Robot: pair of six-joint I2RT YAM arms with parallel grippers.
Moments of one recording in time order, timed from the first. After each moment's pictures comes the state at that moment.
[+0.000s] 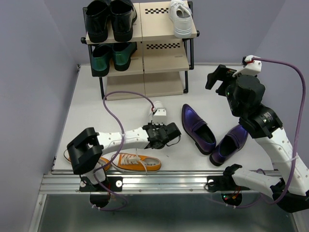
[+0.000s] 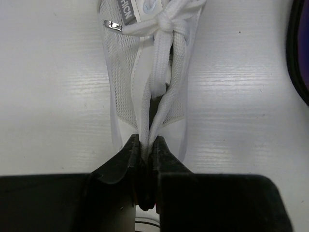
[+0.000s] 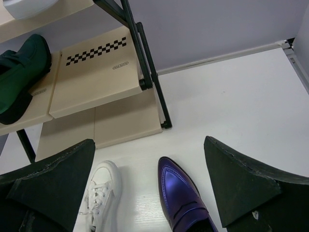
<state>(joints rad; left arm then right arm) -1.16 1.64 1.10 -0.66 -0.75 -1.03 0.57 1.02 1.40 -0.52 0.60 0.37</state>
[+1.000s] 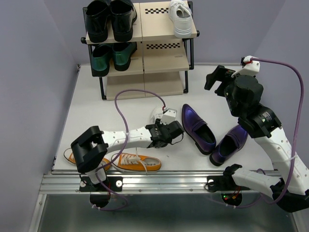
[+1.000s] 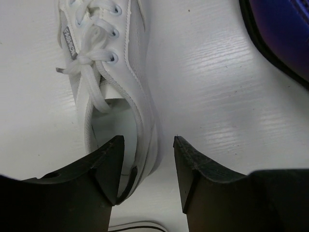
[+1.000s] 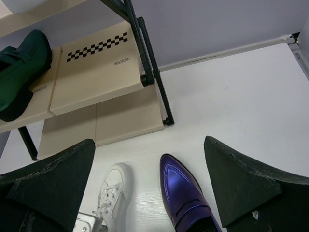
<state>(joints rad) -1.15 1.61 1.08 -0.49 -0.61 -0.71 0.57 1.02 1.39 -0.52 0.59 0.39</state>
